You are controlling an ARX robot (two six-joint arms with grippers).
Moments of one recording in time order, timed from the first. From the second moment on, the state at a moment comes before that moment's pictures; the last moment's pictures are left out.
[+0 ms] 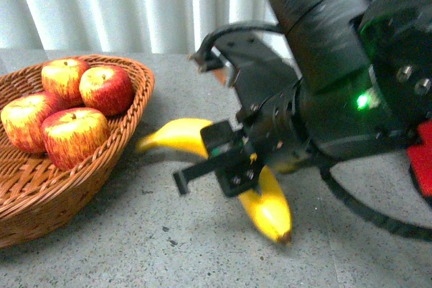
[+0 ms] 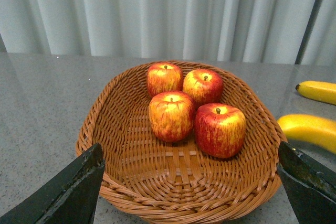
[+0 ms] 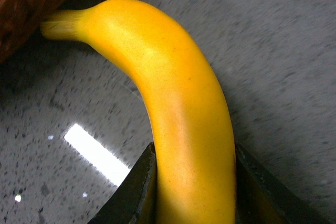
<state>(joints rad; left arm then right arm) 0.00 0.01 0.01 0.00 0.00 0.00 0.57 1.82 1.05 0.02 -0.04 0.01</state>
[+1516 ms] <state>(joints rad) 0.00 0.01 0.01 0.00 0.00 0.00 -0.04 1.44 1.01 0.06 -0.38 -0.32</state>
